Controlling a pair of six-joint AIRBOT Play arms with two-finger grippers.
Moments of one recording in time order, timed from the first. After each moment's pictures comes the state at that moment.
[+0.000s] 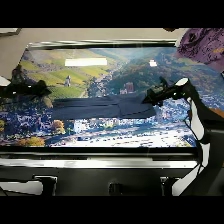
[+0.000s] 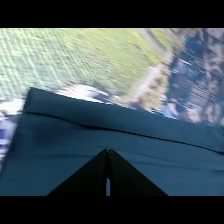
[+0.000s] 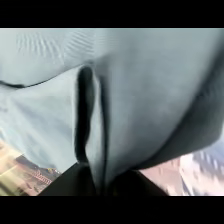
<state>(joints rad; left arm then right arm) 0.21 -1.60 1.43 0.98 -1.04 -1.51 -0.11 -1.94 1.64 -0.81 1.33 1.39</state>
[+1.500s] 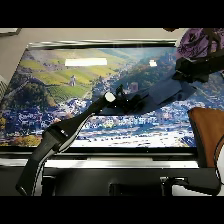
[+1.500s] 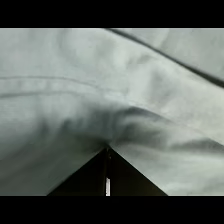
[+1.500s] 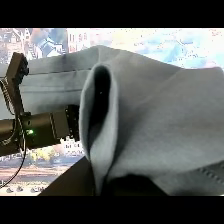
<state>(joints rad) -0.66 -2.28 2.03 0.48 -0.77 -1.84 -0.11 -1.46 1.87 -1.21 1.55 1.69</state>
